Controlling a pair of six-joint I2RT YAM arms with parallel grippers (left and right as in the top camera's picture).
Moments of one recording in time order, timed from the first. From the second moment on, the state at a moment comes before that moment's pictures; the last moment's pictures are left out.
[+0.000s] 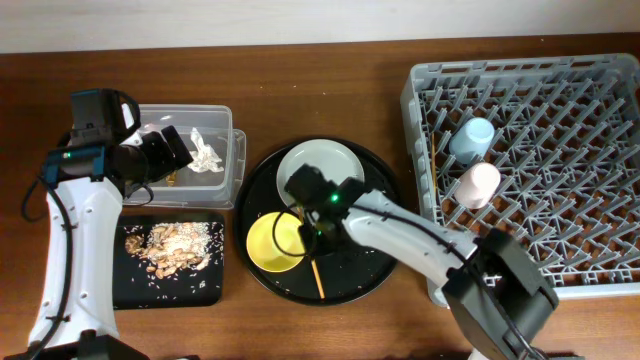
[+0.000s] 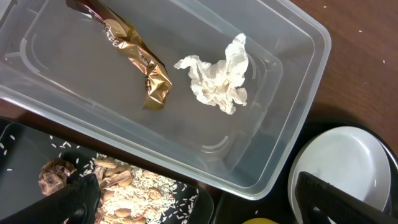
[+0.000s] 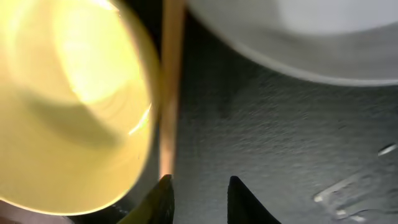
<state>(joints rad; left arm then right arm) 0.16 1.52 1.37 -0.94 0.09 -0.33 0.78 1.87 1.27 -0.83 -0.13 0.43</state>
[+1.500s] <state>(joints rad) 0.16 1.52 1.37 -0.94 0.08 -0.33 0.22 1.55 1.32 -0.95 0.03 0.15</state>
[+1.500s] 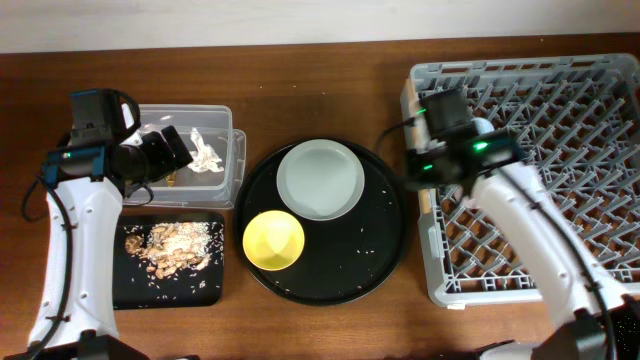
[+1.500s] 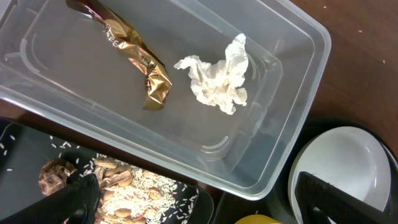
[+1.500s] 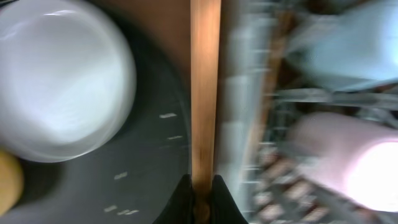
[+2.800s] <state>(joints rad) 0.16 1.52 1.37 -0.94 0.08 -0.33 0.18 1.61 1.41 -1.10 -0.44 -0.01</state>
